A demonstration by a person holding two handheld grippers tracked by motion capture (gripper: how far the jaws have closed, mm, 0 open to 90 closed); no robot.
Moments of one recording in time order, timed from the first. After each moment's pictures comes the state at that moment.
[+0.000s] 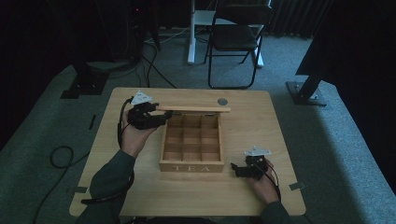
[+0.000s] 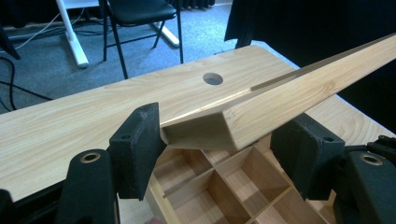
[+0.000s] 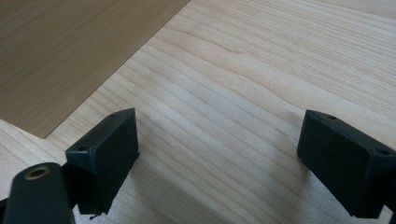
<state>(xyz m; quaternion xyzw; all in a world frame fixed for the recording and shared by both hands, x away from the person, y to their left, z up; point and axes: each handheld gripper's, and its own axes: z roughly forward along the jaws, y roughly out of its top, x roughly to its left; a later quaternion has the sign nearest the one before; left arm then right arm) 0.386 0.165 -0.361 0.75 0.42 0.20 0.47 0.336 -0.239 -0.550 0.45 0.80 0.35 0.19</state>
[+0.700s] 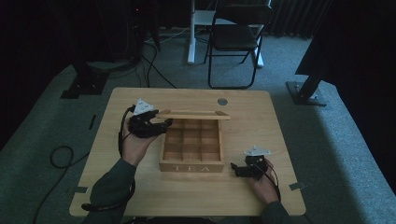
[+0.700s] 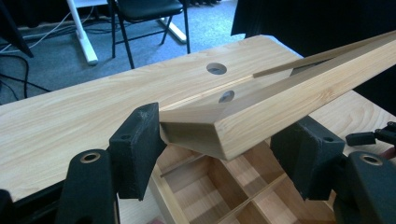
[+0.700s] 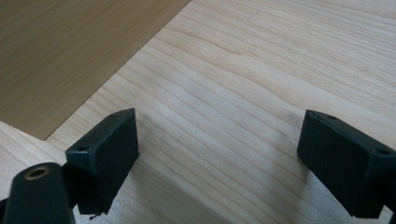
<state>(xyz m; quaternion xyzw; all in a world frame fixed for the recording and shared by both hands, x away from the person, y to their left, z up) 0.366 0.160 -0.372 0.75 0.42 0.21 0.45 0.336 -0.238 -0.550 0.45 0.80 0.34 0.19</state>
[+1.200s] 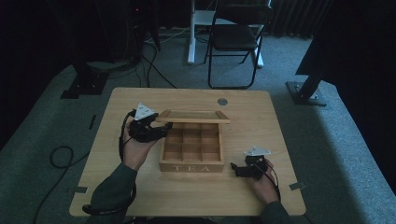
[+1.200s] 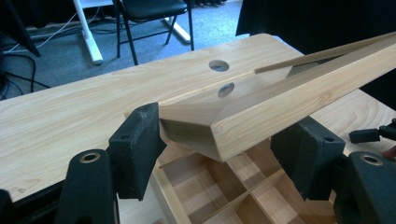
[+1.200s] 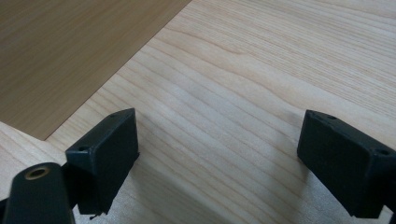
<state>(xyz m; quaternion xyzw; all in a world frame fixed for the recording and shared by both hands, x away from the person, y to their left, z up) 0.356 0.158 -0.379 0.75 0.43 0.22 0.45 0.336 -0.238 -0.550 0.45 0.80 0.34 0.19</state>
